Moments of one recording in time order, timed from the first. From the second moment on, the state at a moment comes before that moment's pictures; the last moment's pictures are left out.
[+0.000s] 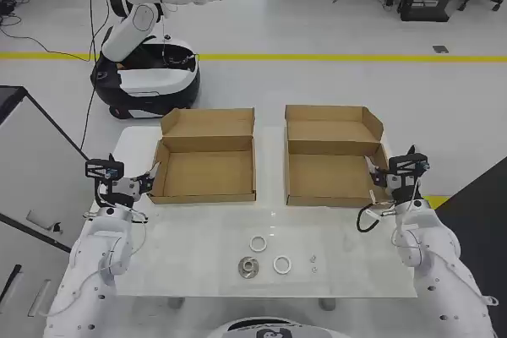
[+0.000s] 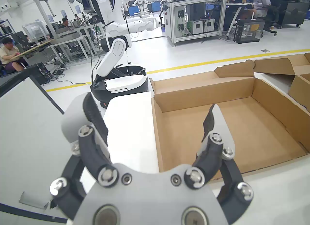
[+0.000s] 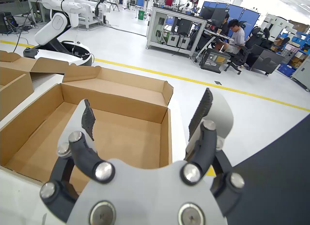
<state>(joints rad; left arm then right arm) 1.73 -1.15 -1.60 -1.80 1.33 0.00 0.00 -1.73 -1.15 1.60 -1.80 -1.33 0.00 0.00</state>
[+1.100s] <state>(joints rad) 1.73 -1.15 -1.60 -1.80 1.33 0.00 0.00 -1.57 -1.07 1.75 -2.17 -1.20 -0.85 0.66</state>
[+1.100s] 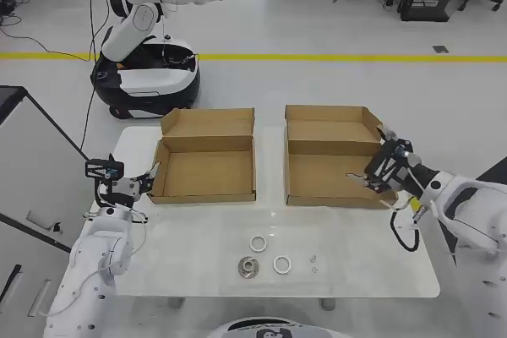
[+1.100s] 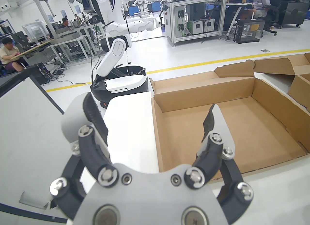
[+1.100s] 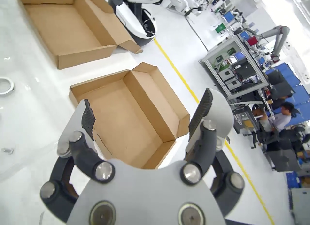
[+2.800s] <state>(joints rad) 1.73 -1.15 -1.60 -1.80 1.33 0.00 0.00 -0.91 -0.69 0.67 -2.13 -0.54 -0.35 1.43</state>
